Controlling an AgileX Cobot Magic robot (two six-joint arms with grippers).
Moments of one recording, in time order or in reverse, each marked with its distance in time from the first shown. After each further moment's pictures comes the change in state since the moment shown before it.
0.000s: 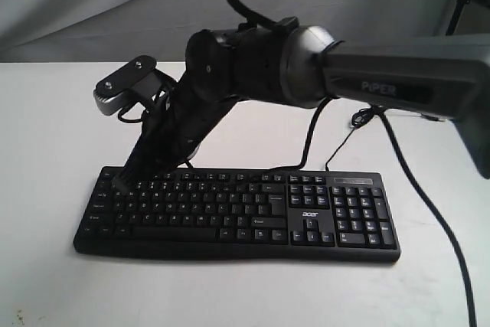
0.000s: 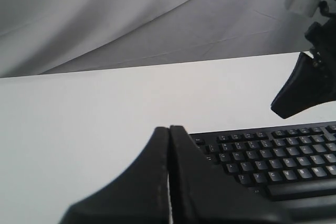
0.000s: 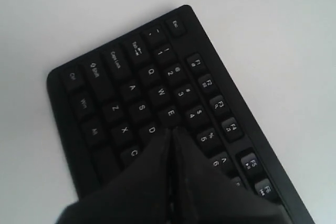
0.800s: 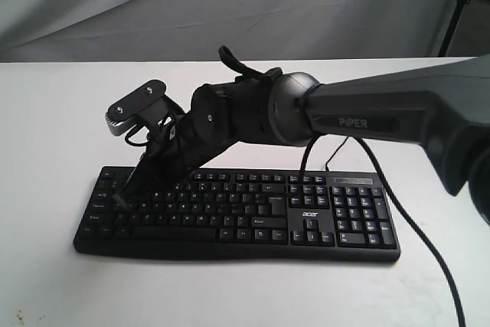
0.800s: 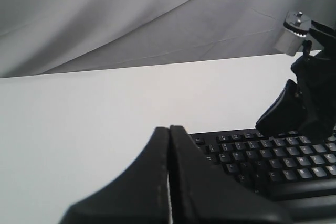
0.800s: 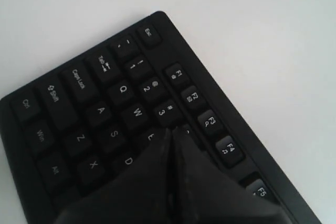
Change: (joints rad) left arm 0.000 0.000 0.000 0.000 0.000 0.000; right arm 0.017 0.057 0.115 0.054 -0.275 0.003
